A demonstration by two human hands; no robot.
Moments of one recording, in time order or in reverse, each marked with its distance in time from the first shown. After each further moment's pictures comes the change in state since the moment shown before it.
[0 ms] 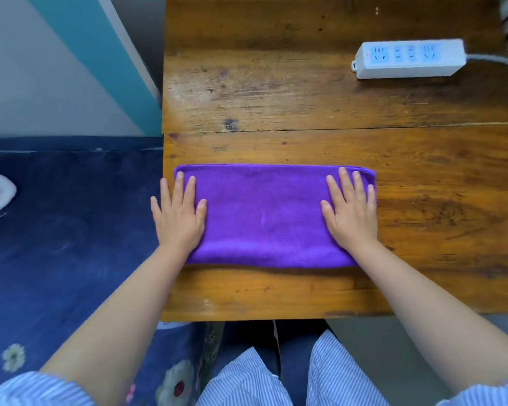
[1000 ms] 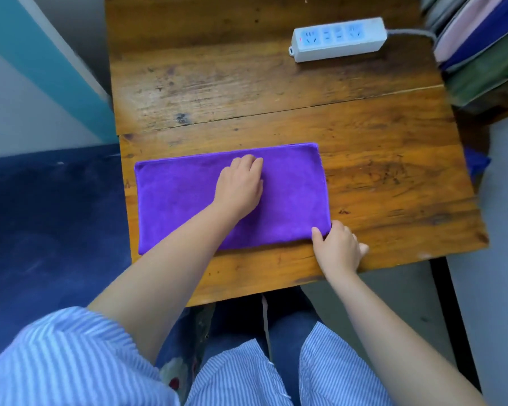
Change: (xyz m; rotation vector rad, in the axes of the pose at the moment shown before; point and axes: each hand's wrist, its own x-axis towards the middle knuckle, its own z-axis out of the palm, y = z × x) left_hand -0.014 0.150 -0.014 0.057 -0.039 0.569; right_hand -0.101 0.003 -0.001 0.221 -0.042 0.671
